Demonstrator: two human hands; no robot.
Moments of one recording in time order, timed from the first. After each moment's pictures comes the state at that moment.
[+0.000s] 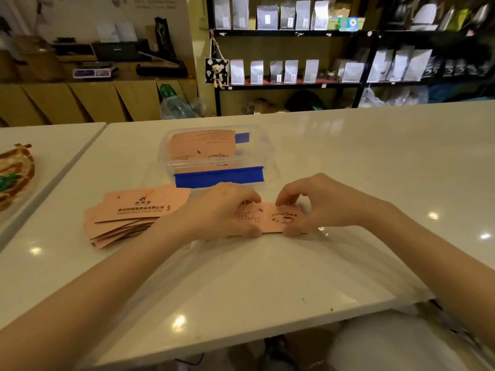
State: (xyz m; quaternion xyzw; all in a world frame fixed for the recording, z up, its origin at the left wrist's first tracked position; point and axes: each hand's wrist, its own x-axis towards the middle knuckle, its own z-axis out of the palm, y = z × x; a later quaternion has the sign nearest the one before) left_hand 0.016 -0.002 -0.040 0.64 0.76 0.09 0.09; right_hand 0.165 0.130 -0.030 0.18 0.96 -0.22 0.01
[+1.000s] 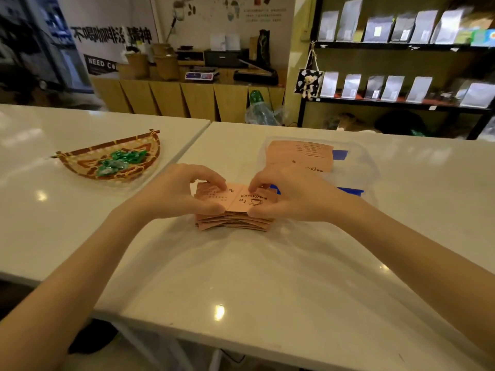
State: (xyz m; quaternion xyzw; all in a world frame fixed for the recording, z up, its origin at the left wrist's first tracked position) left_hand -0.086 -0.142 -0.019 0.45 0.86 0.24 0.04; right_hand 0.027 0.043 -0.010 -0.07 0.99 -0.13 -0.06
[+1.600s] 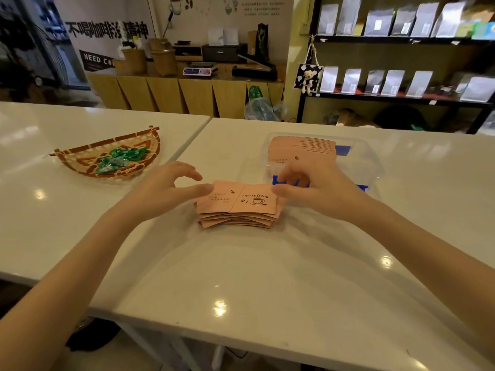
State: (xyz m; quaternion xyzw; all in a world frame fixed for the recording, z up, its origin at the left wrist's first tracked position) left_hand -0.094 -0.156 -0.027 0.32 0.91 0.26 0.03; right_hand 0.035 0.065 -0.025 0.06 0.95 -0.28 -0.12
